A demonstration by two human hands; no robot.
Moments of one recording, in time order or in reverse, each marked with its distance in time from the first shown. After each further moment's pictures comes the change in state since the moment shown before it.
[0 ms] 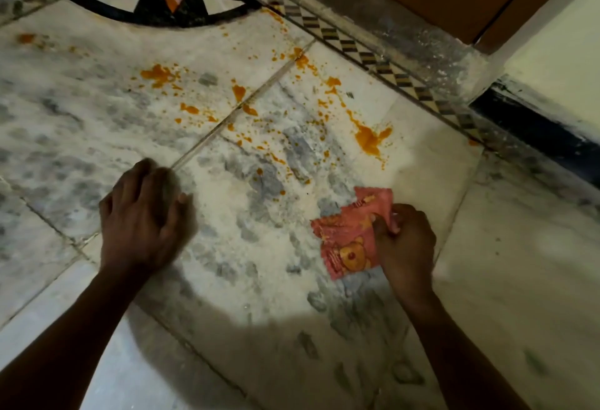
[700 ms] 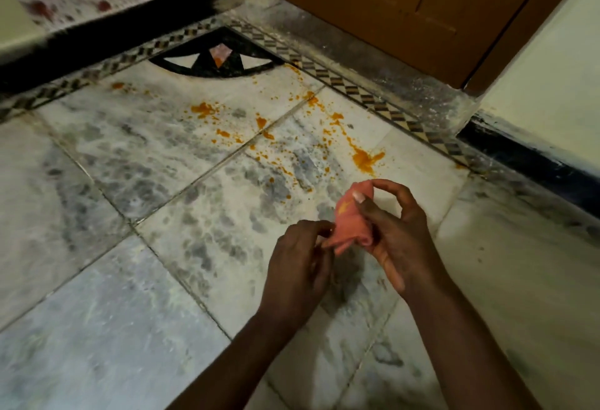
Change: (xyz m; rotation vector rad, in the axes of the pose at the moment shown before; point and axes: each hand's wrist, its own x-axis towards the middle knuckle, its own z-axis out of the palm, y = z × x) left_hand -0.123 0.209 -0.010 -0.666 -0.025 0.268; right_hand -0.032 -0.073 -0.106 1.087 -0.474 0.266
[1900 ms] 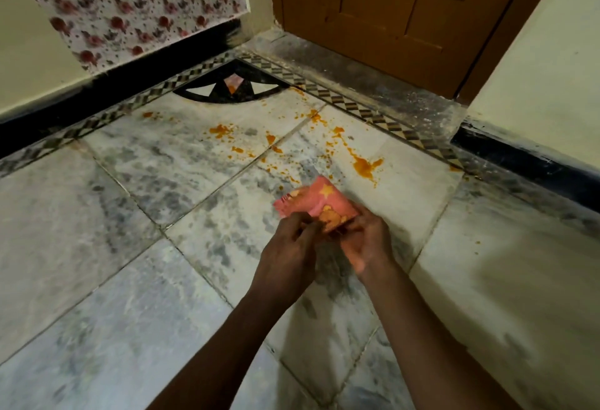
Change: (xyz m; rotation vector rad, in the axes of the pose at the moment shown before) left_hand -0.003 -0.008 -0.023 0.489 -0.095 0.183; right_hand 0.010 0.041 0.022 0.399 0.107 0.283
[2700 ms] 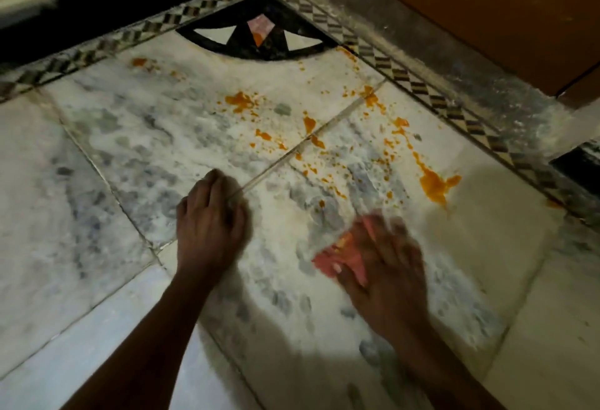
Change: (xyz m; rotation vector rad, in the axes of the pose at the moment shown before) left_hand 0.039 -0.234 -0.004 0.242 0.075 -0.581; right_hand 0.104 0.075 -0.012 -2.050 -0.027 -0.982
